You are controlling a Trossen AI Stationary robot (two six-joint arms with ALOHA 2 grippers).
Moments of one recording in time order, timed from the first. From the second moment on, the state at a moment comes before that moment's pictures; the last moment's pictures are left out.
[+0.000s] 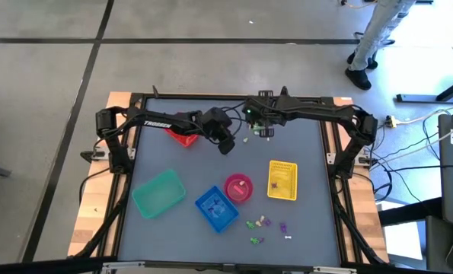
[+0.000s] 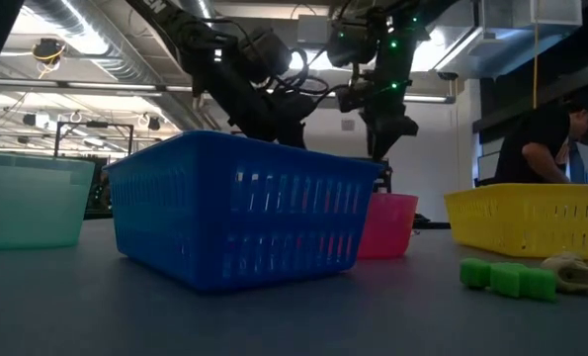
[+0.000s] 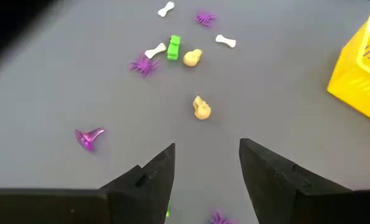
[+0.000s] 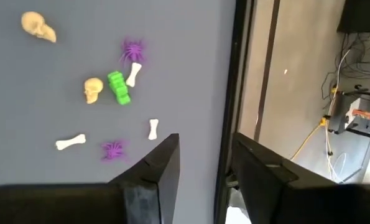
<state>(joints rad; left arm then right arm) 0.31 1.80 1.10 -0.06 0.00 -0.28 -0.35 1.74 1.42 -0.90 0.47 -0.52</state>
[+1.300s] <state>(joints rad) 0.22 1.80 1.10 0.29 0.32 -0.24 -0.50 1.76 1.48 -0.42 0.15 -0.72</state>
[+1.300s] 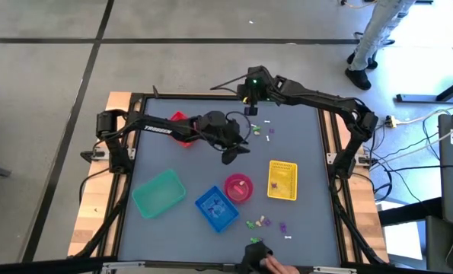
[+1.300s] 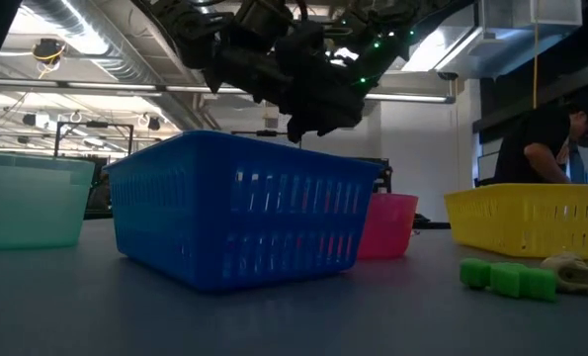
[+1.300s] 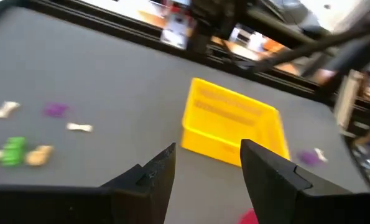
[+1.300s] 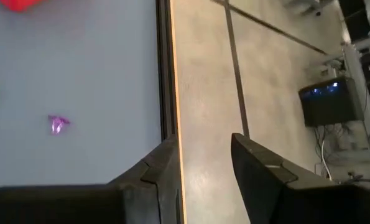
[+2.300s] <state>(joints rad) 0.42 1.80 1.10 -0.23 0.28 0.17 -0.53 1.47 1.48 -1.06 -0.04 -0.44</state>
